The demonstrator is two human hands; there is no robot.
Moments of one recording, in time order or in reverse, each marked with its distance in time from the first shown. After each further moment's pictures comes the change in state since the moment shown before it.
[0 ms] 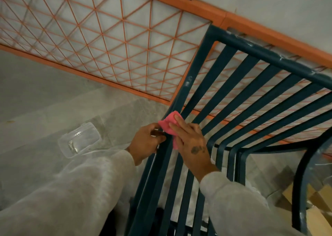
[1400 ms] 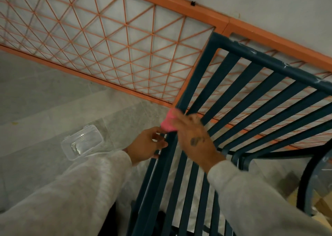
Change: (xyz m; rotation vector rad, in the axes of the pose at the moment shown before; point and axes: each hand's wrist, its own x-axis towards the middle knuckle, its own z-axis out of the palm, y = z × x) left_hand 0.008 0.001 -0.014 -0.011 -0.166 -0.039; right_hand 0.042 0.007 -0.021 -0.216 -0.394 -0.094
